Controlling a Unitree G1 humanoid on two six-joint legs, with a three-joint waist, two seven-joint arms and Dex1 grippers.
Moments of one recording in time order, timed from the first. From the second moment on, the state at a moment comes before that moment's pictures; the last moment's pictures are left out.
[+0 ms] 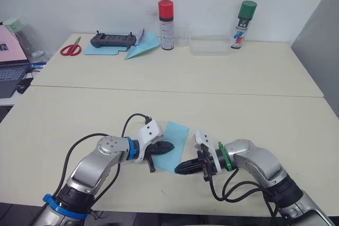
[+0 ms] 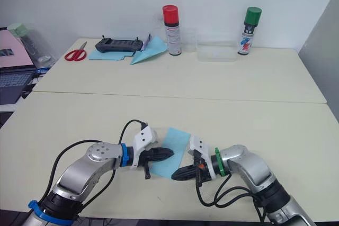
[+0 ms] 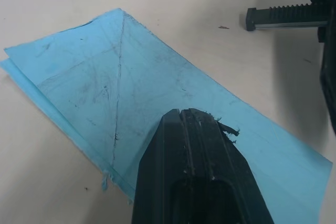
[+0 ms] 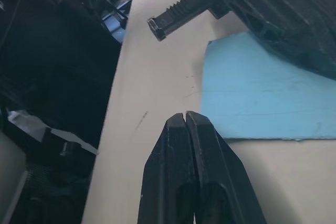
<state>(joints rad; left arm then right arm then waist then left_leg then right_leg) -0.20 0.63 -0.25 -0.27 -0.27 0.61 -0.91 -0.30 -0.44 0.44 -0.18 0.42 0.79 1.13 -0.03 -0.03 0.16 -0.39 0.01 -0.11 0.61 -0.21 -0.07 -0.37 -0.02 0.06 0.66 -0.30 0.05</state>
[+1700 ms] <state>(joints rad) -0.22 0.62 -0.25 -0.23 -0.29 0.61 -0.91 -0.33 -0.44 0.39 -0.08 0.26 0.50 1.04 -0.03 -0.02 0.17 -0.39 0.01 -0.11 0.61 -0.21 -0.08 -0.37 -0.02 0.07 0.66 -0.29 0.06</state>
